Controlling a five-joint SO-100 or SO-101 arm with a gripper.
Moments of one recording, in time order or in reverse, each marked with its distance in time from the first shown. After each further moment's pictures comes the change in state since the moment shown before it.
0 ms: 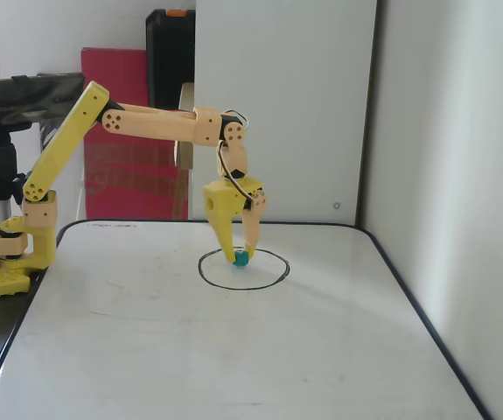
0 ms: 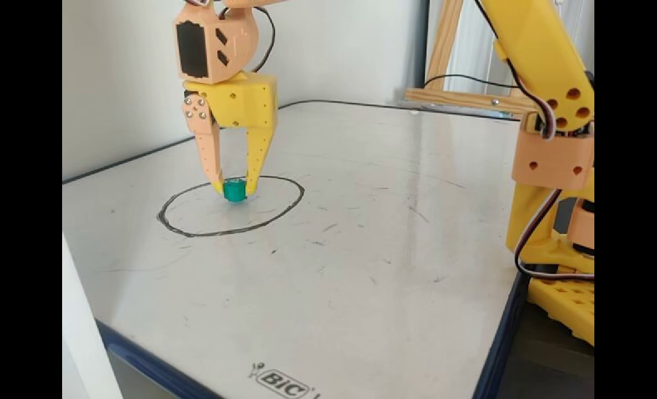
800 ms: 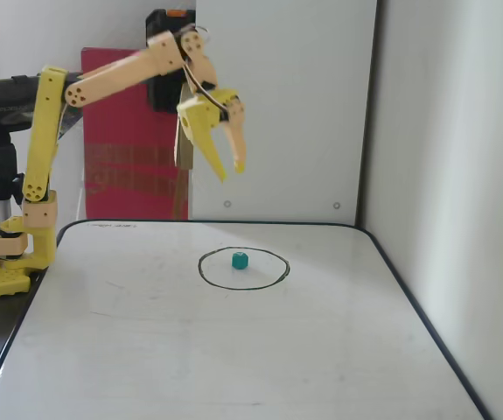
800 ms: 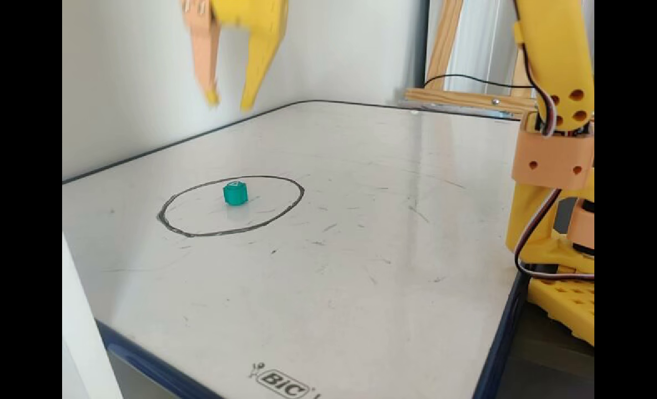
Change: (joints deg) arm 0.3 30.2 -5.7 16.9 11.5
